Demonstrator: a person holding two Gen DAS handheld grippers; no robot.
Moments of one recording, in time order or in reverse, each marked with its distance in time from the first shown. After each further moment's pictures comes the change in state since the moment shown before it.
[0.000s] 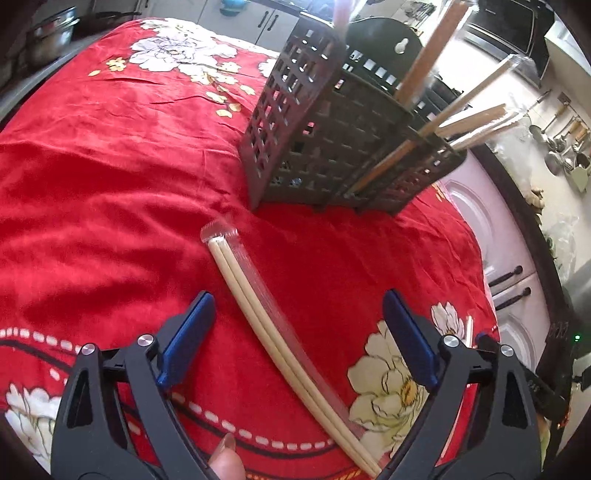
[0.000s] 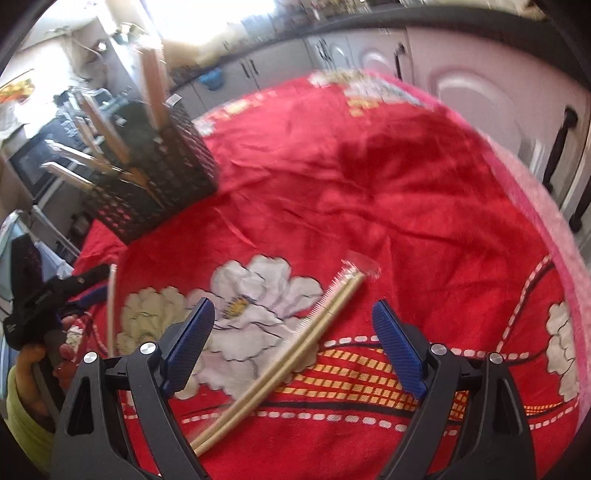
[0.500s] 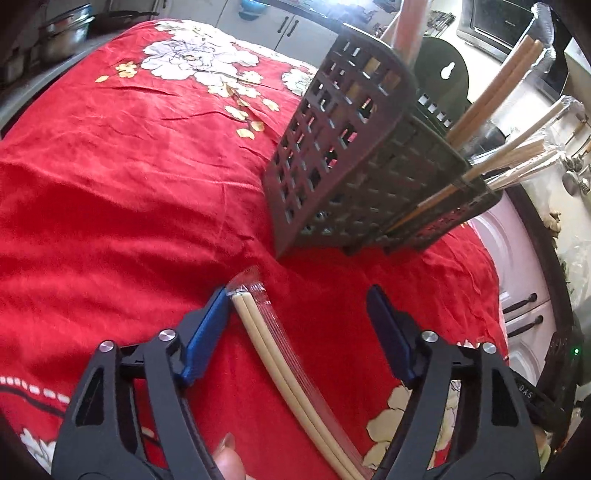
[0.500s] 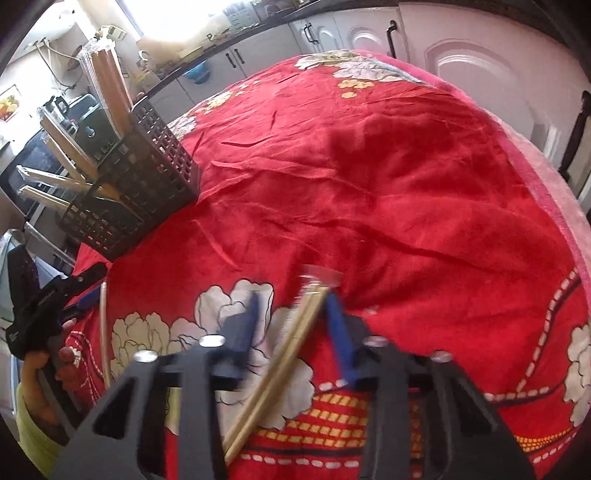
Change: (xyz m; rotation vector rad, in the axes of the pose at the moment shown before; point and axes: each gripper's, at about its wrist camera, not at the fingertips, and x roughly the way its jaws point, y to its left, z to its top) left arm 0.014 0.014 0.025 -0.034 -0.024 0.057; right arm 0.026 -0.005 0.021 0.042 0.037 0.022
